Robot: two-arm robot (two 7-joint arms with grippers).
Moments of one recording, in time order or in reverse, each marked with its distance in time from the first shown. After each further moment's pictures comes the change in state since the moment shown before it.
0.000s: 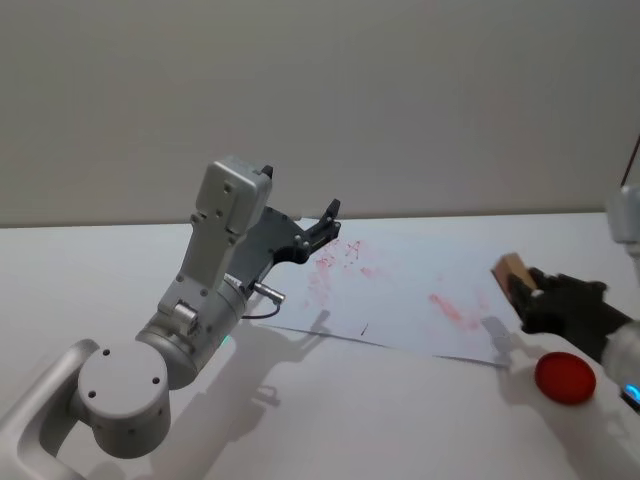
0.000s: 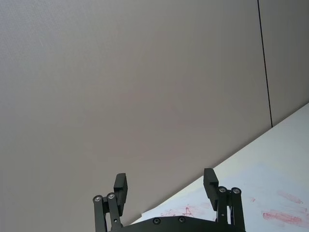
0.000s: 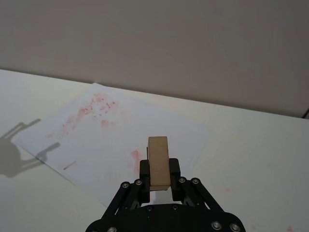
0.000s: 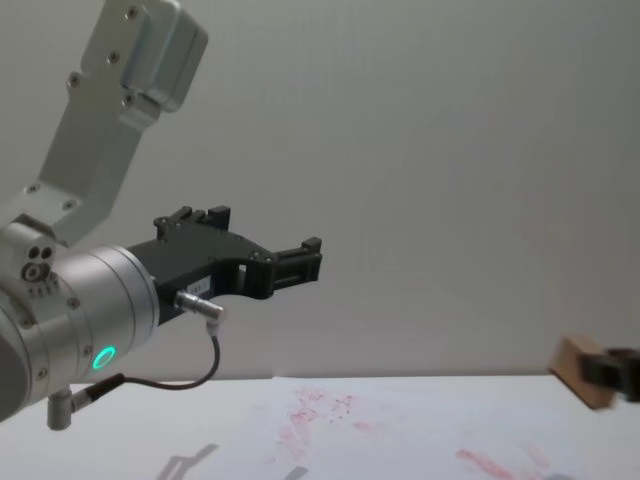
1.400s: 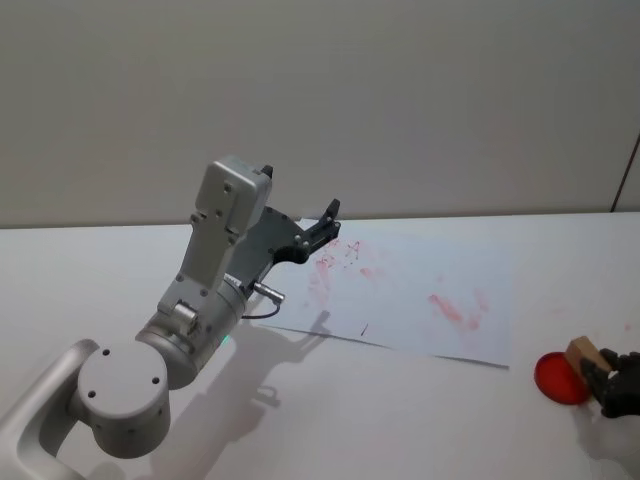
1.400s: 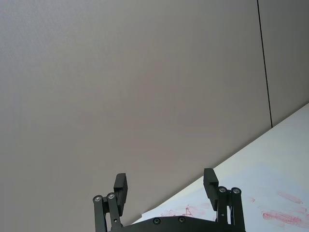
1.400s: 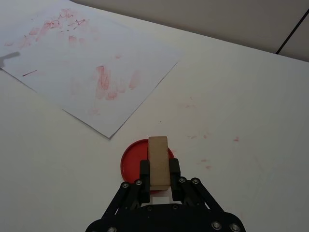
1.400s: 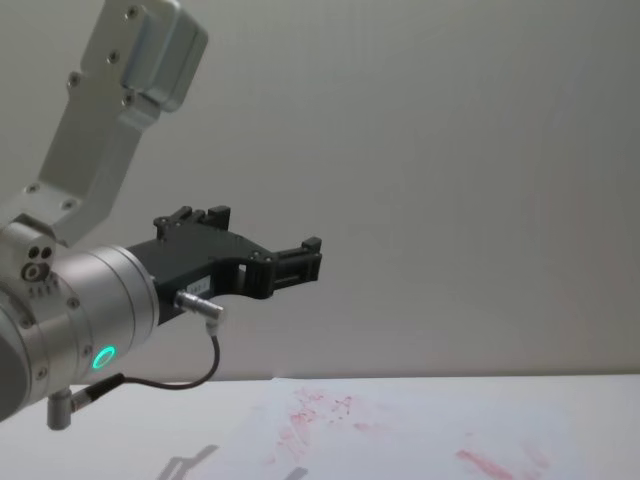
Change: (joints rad) left arm 0.000 0.000 0.000 0.000 0.000 0.000 0.000; right arm -0.189 0.205 0.102 -0.087 0.031 0.079 0.063
